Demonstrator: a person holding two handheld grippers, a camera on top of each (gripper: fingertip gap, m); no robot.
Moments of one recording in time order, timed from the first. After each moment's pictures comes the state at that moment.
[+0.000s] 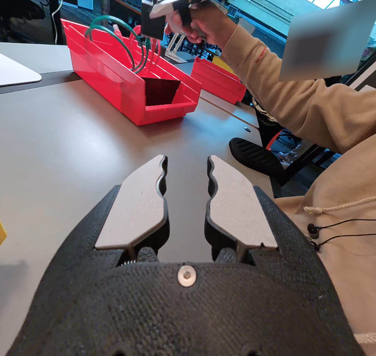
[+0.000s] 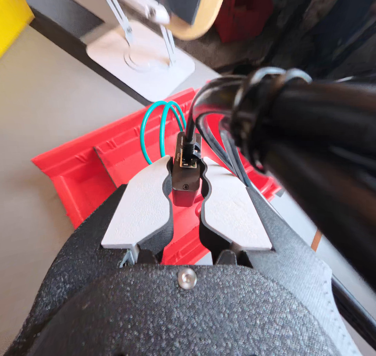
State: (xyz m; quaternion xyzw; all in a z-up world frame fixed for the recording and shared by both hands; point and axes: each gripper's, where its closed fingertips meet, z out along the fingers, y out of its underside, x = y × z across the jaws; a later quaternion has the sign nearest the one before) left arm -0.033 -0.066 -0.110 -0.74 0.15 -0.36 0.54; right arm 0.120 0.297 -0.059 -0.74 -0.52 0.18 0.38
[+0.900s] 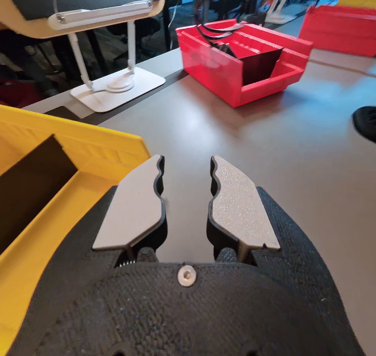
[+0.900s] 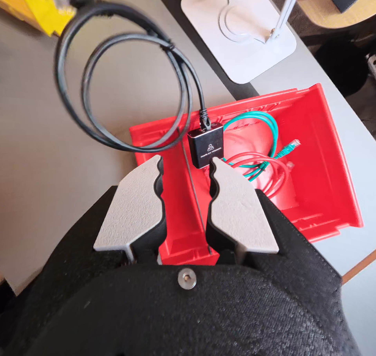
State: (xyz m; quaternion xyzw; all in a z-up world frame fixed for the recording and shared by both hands) left arm -0.136 -0.065 -0.119 -0.81 0.13 -0.08 0.57; right arm 0.088 0.202 -0.061 -0.69 -0.66 0.20 0.24
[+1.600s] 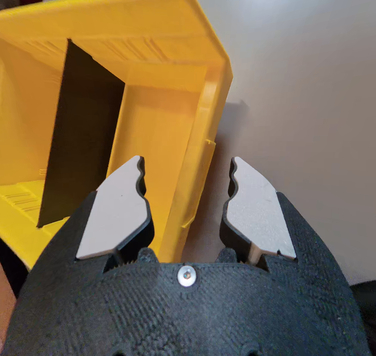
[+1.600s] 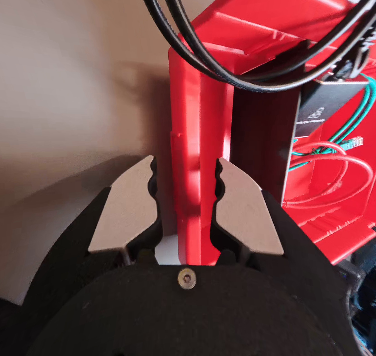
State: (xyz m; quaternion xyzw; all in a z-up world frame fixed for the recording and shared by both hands) left arm -0.226 -0.082 -0.197 -0.92 0.21 0.15 0.29; right arm 0.127 0.145 -0.201 -0.59 -0.77 -0.02 0.25
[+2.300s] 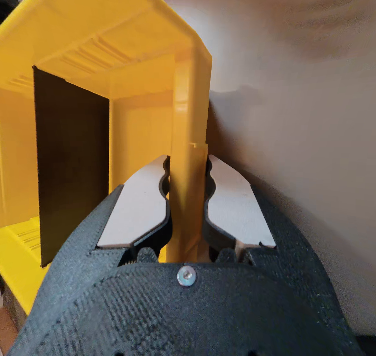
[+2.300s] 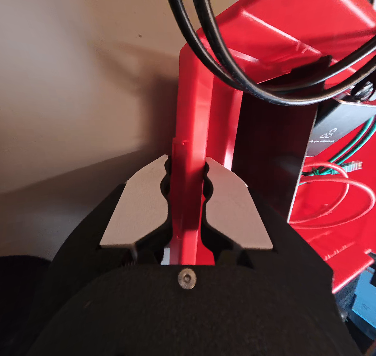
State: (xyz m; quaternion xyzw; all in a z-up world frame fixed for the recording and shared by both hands) left arm -0.111 -0.049 -0.217 -0.84 0.41 0.14 0.32; right arm 0.130 0.060 -0.214 -0.49 -0.83 0.00 0.26
